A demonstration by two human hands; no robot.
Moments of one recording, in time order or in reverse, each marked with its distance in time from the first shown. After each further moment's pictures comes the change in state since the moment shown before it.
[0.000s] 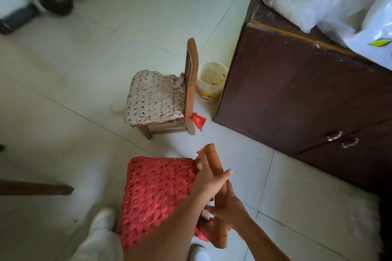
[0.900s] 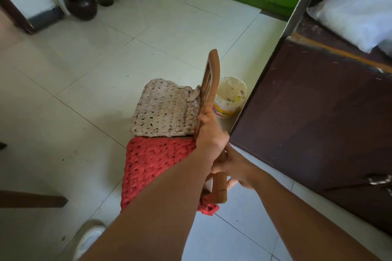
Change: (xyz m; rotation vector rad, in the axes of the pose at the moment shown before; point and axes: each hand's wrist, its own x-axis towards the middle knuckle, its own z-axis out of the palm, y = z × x) left_hand 0.140 0.108 -0.078 0.211 0.367 0.257; right_hand 0.123 -0.143 -0.064 0.095 -0.272 -0.212
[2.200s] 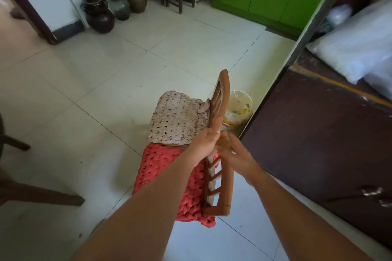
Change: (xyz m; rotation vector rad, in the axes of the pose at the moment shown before) left_hand -0.034 -0.021 -0.087 -0.240 -0.310 -0.026; right_hand -0.039 -0.066 0.034 -0.115 0.328 -0.187
